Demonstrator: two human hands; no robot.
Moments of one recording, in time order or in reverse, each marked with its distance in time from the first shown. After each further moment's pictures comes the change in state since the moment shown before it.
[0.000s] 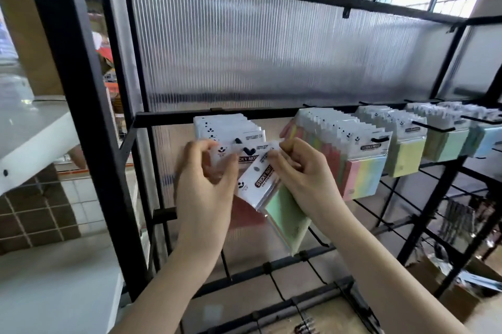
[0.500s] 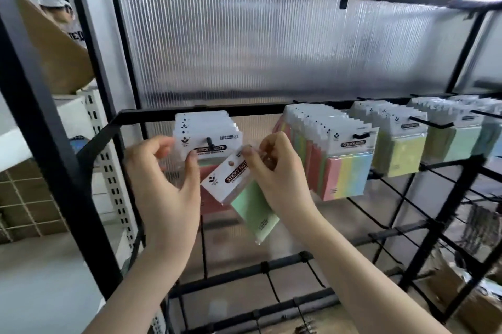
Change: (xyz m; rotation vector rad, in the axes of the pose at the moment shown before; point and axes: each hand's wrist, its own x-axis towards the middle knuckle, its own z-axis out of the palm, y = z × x) left_hand -0.008 0.001 0.012 0.317 0.279 0.261; right_hand 0.005 0.023 -0.005 -0.026 0.058 -0.071
